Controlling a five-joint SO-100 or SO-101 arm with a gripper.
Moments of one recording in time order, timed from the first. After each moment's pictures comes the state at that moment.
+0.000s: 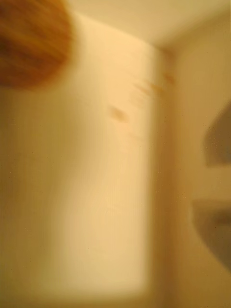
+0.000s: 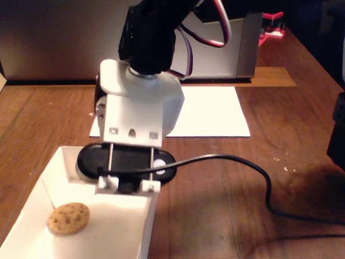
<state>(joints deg) -14.8 72.2 82.3 57.0 4.7</state>
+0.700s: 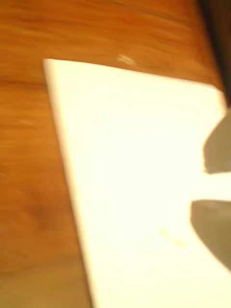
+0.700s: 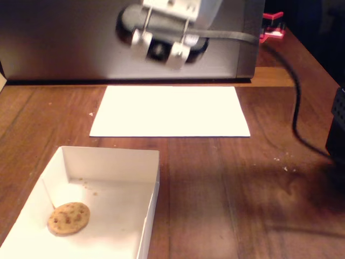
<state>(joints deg) -0.6 92.9 76.5 79.7 0.7</state>
